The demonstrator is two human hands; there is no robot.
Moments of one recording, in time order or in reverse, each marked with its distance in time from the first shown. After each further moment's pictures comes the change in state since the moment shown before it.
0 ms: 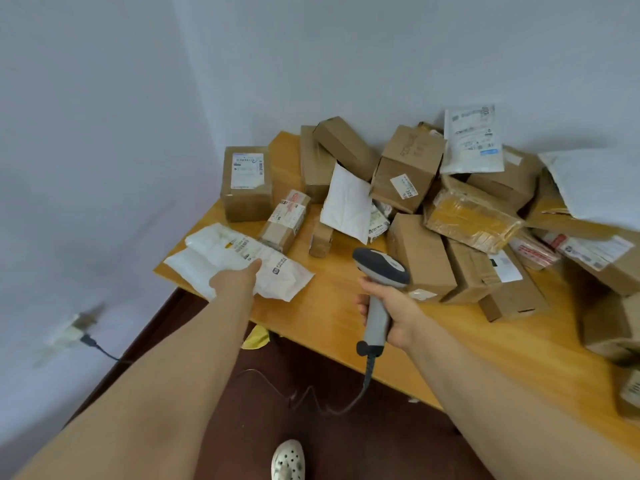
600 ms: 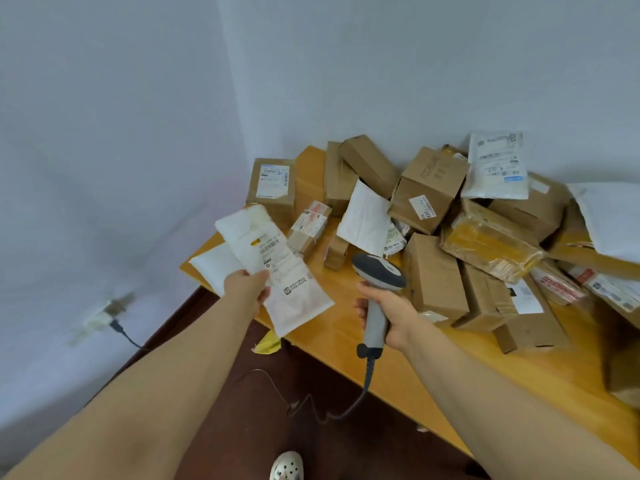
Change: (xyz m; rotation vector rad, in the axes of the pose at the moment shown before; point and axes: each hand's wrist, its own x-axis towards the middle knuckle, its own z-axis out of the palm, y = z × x) left_hand -0.043 0.011 -0.017 -0.345 -0.115 -0.026; right_hand 0.005 -0.017 0.012 -0.055 -0.093 0.005
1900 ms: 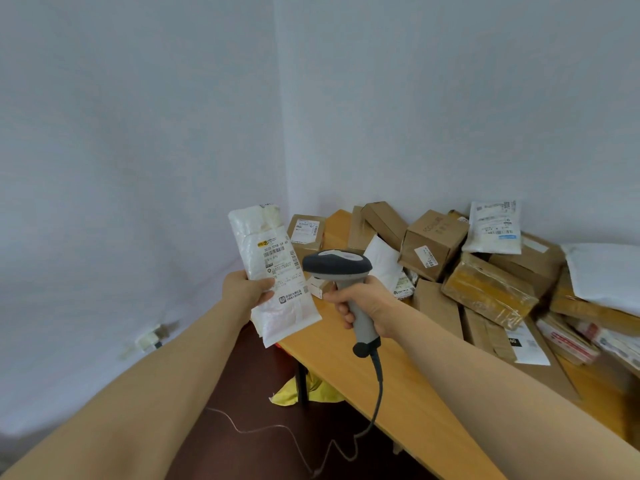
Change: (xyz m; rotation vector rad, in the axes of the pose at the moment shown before) left_hand -0.112 0.030 -0.047 0.089 0.005 0.404; right_hand -0.104 -0.038 0.026 -0.488 -0.445 -0.372
